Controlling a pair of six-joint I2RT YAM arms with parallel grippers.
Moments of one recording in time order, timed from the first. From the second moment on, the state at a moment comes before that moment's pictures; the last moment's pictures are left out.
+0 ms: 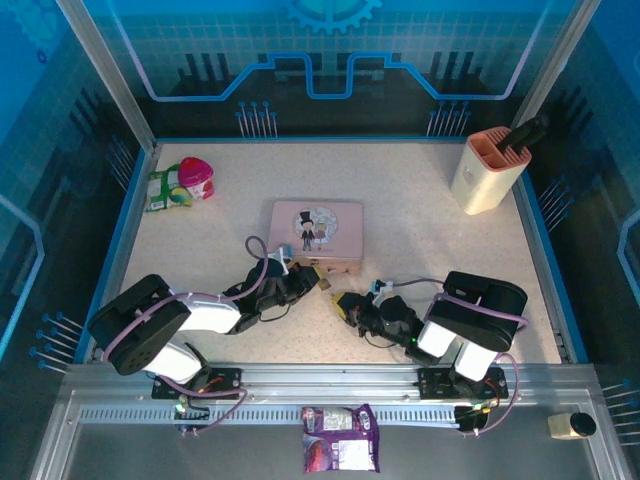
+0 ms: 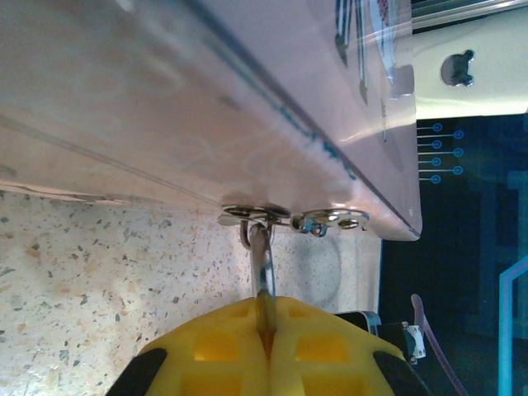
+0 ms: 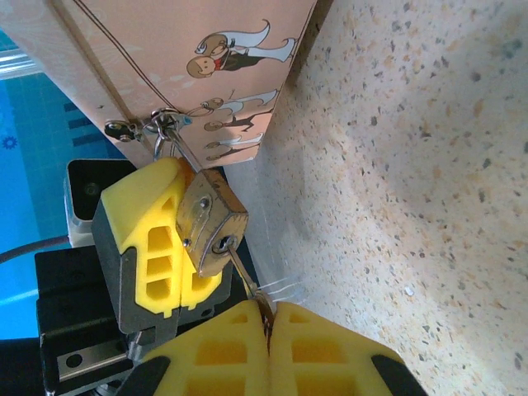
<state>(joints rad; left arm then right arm) -0.71 1.48 0.34 0.71 0.13 -1.30 1.00 1.71 0.12 1.31 0.07 1.75</state>
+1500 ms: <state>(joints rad) -0.74 1.56 0.28 0.92 0.10 -1.30 0.96 1.71 0.14 1.29 0.01 1.81</state>
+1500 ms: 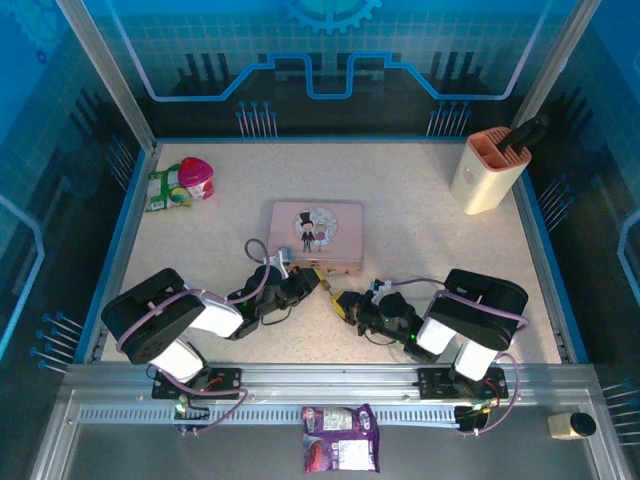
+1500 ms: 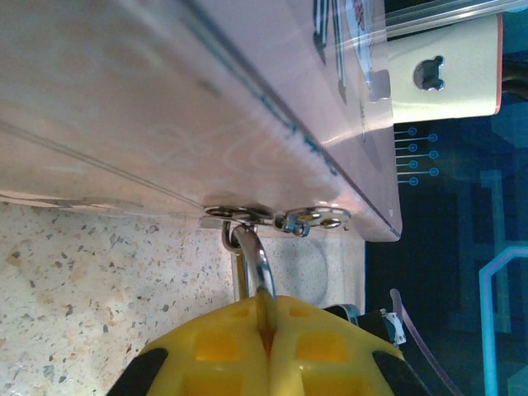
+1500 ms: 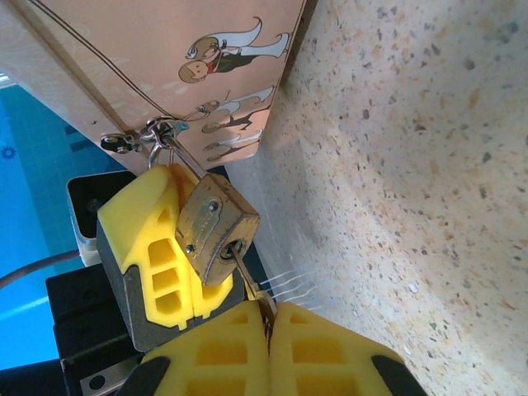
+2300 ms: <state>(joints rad) -0.74 1.56 0.28 0.98 0.05 -1.30 0.88 1.68 0.16 1.27 -0.10 1.86</state>
